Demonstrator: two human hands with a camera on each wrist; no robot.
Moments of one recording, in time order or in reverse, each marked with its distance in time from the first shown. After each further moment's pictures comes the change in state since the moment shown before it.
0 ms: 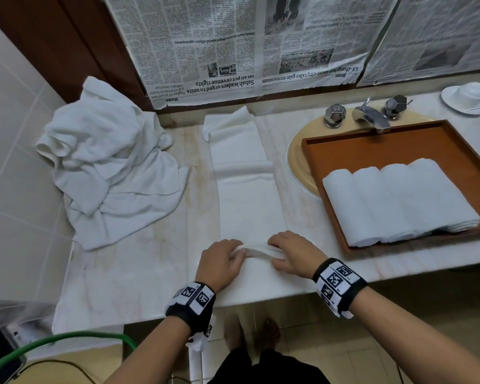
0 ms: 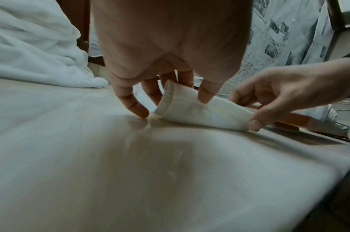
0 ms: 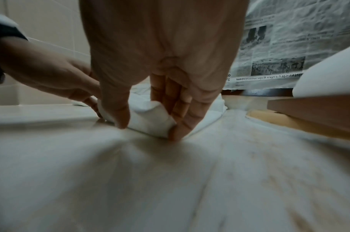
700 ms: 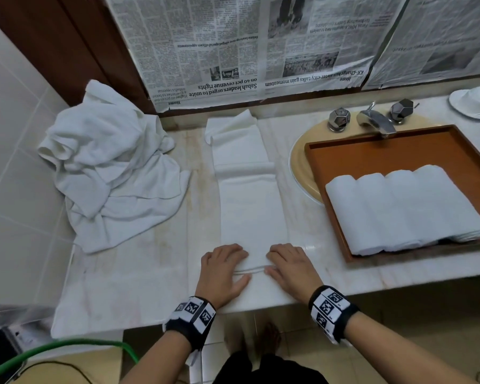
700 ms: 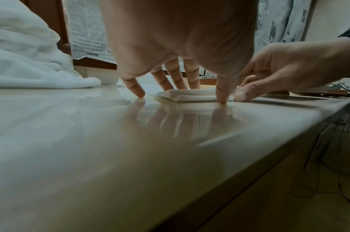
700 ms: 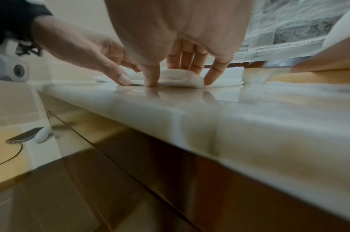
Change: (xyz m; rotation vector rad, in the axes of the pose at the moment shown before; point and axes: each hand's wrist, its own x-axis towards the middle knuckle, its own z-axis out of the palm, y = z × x) left_hand -0.013 -0.013 0.019 0.123 0.117 0.178; right_hand -0.007 -0.001 0.046 -0.154 0.401 -0.135
